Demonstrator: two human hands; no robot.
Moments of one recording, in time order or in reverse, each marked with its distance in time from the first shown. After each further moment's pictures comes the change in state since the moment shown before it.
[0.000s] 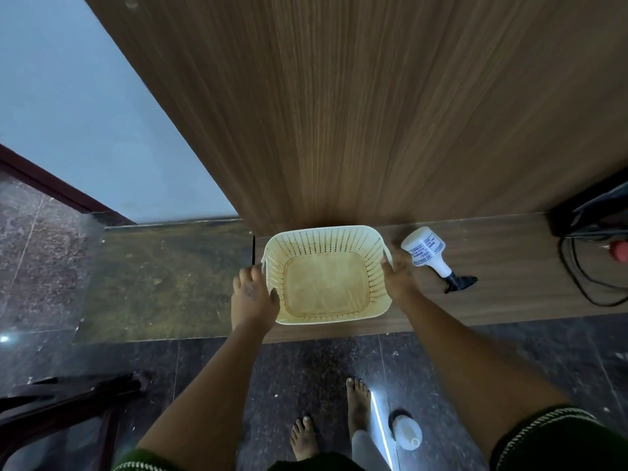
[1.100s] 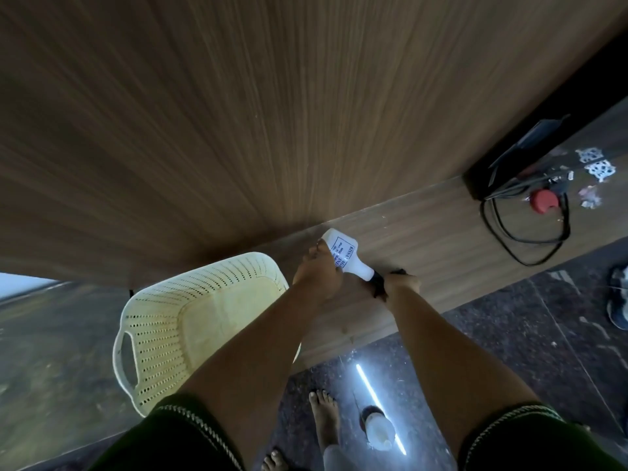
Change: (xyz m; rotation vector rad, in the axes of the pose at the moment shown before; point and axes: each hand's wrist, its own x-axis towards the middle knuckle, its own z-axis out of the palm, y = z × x) left_hand 0.066 0.284 0.157 -0.001 -0.517 0.382; right_hand 0.158 0.147 -0.098 0.534 0.275 0.645
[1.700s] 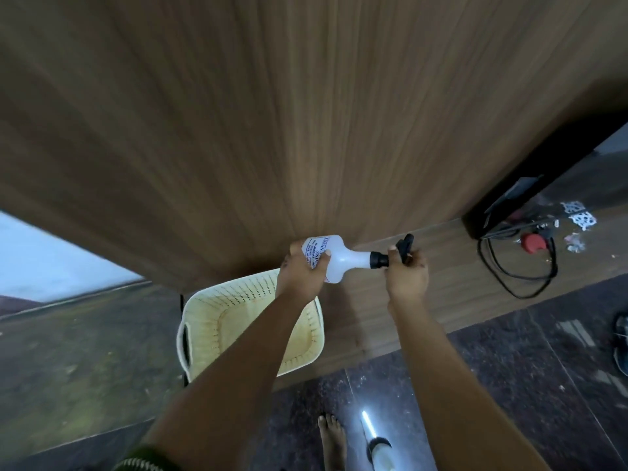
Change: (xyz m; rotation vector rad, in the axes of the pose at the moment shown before) left_hand -0.088 -0.010 -0.099 -0.461 0.396 -0.073; right_hand -0.219 -0.063 -0.033 0.232 0.074 -0.625
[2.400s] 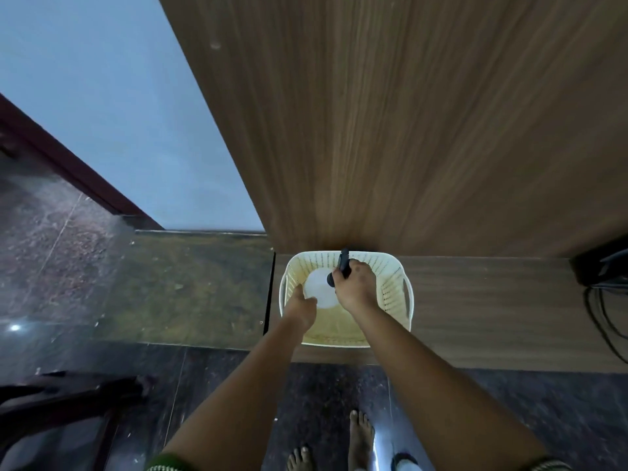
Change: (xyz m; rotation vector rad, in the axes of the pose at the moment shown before) left_hand -0.081 -0.156 -0.108 -0.412 0.004 -0.527; right_hand -0.180 0.035 0.150 -0.684 -0.646 -0.404
